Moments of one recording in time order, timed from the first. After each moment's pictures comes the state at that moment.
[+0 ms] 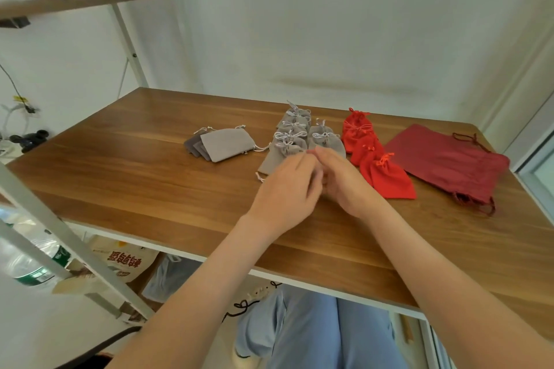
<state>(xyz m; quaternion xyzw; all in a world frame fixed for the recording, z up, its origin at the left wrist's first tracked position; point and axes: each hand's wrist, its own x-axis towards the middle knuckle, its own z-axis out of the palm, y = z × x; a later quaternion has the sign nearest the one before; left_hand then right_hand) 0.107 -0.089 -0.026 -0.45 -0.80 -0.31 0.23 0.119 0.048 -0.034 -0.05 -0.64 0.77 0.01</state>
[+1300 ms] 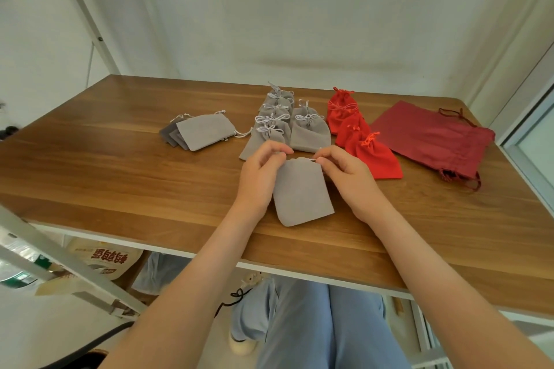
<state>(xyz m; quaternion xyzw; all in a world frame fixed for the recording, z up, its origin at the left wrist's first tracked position) 0.092 -0.080 -0.051 -0.18 -0.73 -0.66 -0.06 0.156 0.071 -0.057 -0.06 -0.80 0.57 0.17</state>
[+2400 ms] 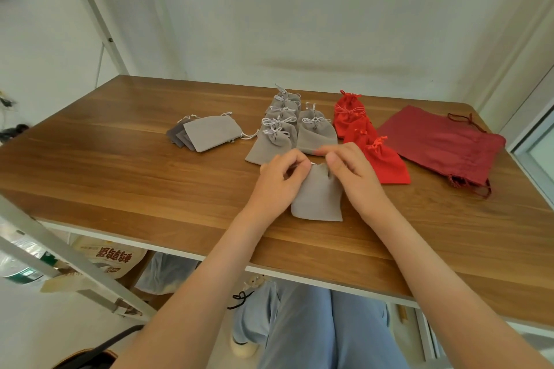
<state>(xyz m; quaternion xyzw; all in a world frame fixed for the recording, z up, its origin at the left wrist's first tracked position) 0.093 -0.077 -0.057 -0.32 -0.77 -0.55 -0.03 0.150 0.075 -0.057 0.01 -0.83 0.52 0.23</state>
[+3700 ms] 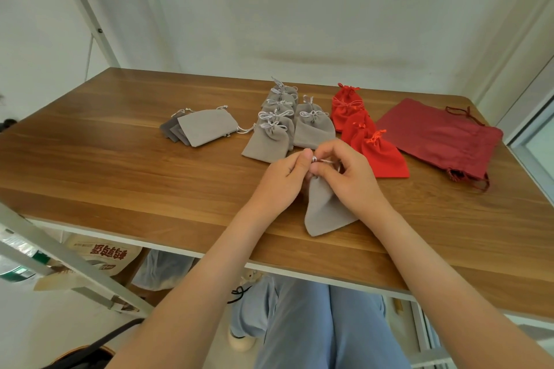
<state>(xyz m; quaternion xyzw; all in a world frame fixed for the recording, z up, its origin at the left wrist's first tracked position) 0.101 -0.069 -0.052 -0.31 -0.77 -0.55 -0.09 0.153 0.067 -0.057 0.04 -0.83 0.50 0.23</state>
